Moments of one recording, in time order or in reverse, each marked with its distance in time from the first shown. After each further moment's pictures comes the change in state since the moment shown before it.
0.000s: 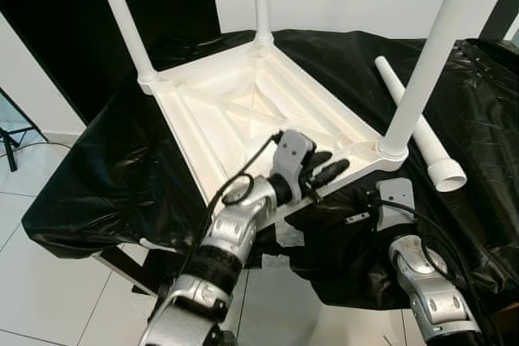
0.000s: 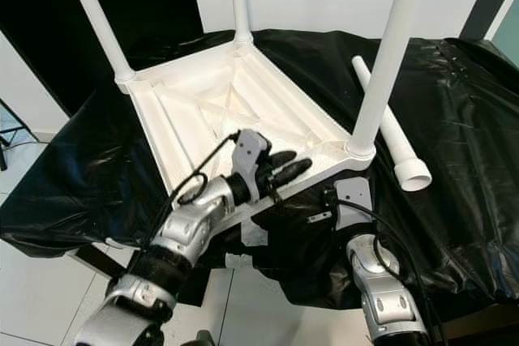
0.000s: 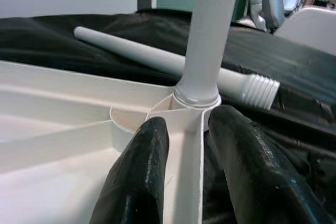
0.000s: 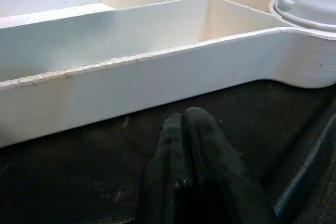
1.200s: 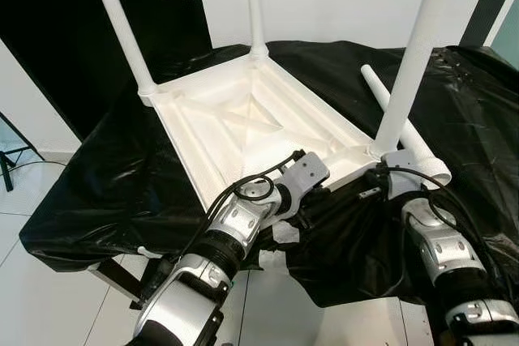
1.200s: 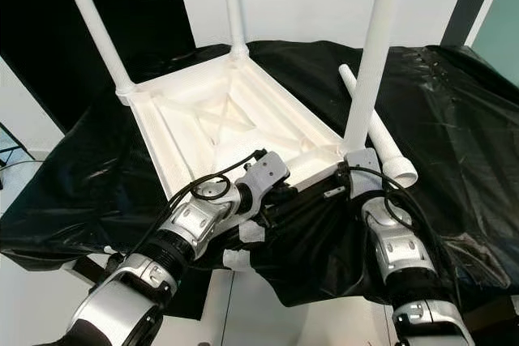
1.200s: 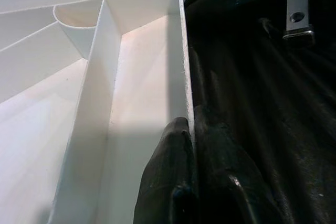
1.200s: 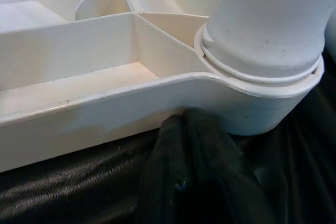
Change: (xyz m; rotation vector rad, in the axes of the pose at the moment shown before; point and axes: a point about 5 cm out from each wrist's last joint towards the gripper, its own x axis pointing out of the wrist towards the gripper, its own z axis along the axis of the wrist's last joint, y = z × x) left arm 0.003 -0.006 -0.049 0.151 0.459 -0.084; right arm 0.055 -0.040 0.008 -0.063 0.096 0.017
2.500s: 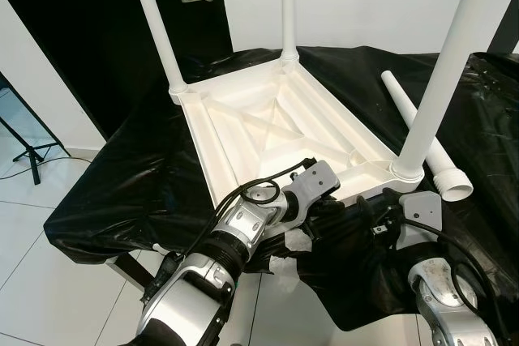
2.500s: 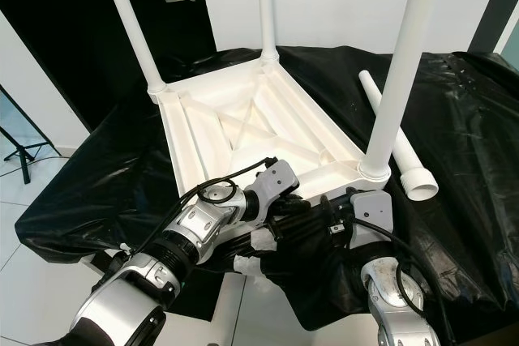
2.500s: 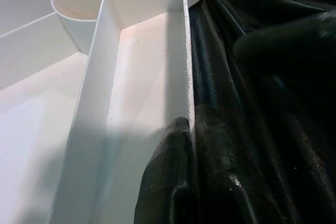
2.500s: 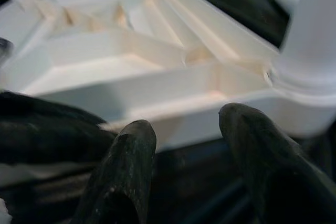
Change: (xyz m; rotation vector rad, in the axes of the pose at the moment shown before) left arm 0.006 -0.005 -0.001 0.003 0.036 -0.102; right arm -0.100 0.038 0.004 0.108 -0.145 -0.079
